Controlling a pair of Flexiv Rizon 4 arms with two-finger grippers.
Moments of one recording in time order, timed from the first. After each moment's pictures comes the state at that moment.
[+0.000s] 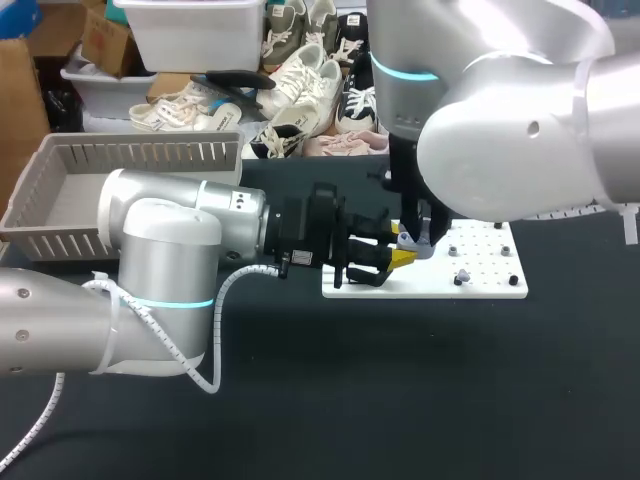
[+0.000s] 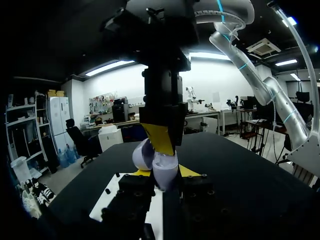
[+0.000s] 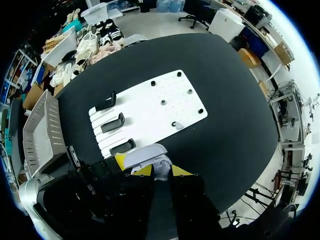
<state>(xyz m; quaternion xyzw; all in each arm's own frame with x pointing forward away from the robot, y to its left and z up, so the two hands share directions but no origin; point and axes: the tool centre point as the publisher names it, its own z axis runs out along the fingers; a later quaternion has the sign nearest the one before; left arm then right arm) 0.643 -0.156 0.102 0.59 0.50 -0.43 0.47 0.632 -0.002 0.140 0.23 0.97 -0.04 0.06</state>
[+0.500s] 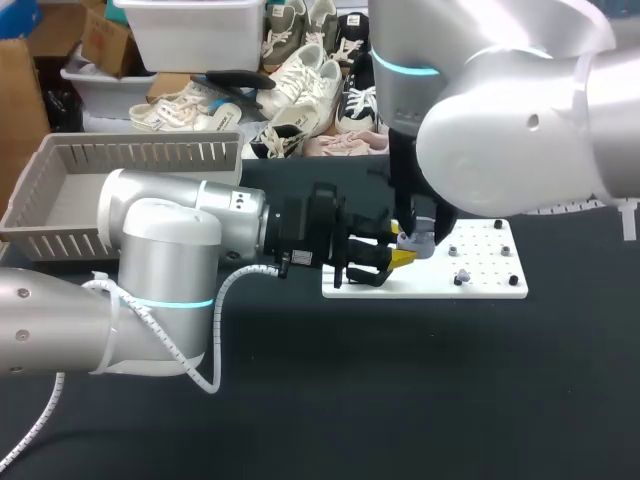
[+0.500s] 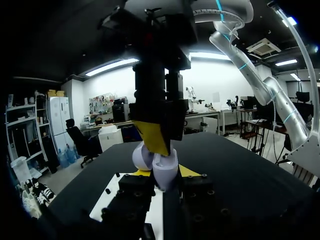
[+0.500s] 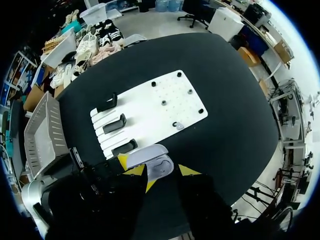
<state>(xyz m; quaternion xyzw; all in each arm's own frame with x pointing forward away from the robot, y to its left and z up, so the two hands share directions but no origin) 0.643 -0.155 0.102 0.59 0.50 -0.43 0.47 0.634 0.000 0.146 0.24 0.97 -0.04 0.06</state>
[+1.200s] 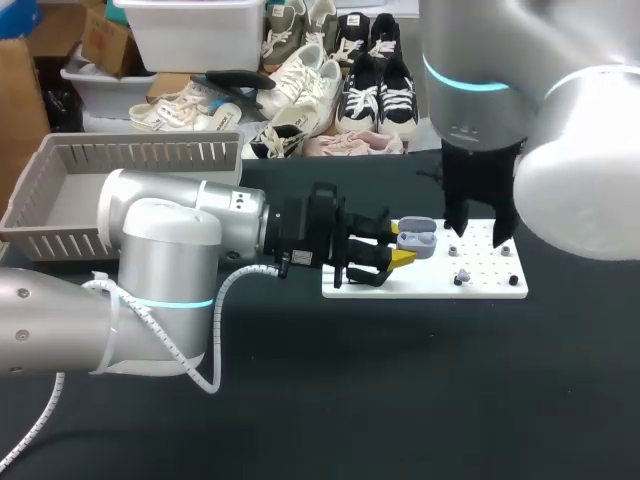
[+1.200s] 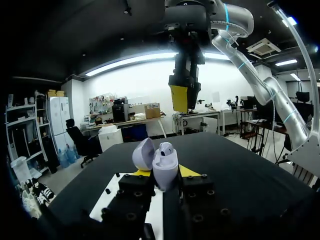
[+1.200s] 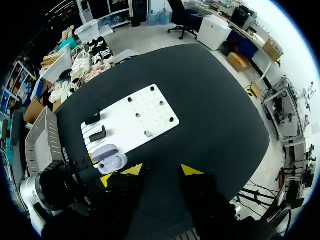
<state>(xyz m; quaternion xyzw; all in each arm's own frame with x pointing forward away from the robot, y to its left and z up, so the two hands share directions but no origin) 0.643 -0.156 0.102 0.59 0.50 -0.43 0.47 0.596 -0.060 0.174 0.26 0.96 -0.06 0.12</state>
